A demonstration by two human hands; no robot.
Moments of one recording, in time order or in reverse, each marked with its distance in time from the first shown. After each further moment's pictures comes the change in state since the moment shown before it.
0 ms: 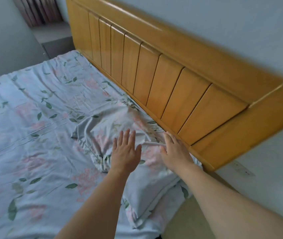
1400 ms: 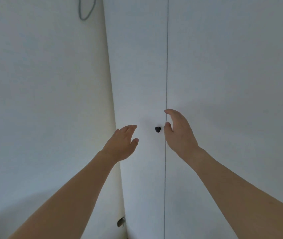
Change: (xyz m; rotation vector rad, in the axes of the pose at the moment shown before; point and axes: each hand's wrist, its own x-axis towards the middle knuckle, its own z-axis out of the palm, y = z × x) left_hand -0.332 0.794 -0.148 -0.247 -0.178 1.839; right_hand -0.677 0.253 -0.405 -0.106 1.537 0.943
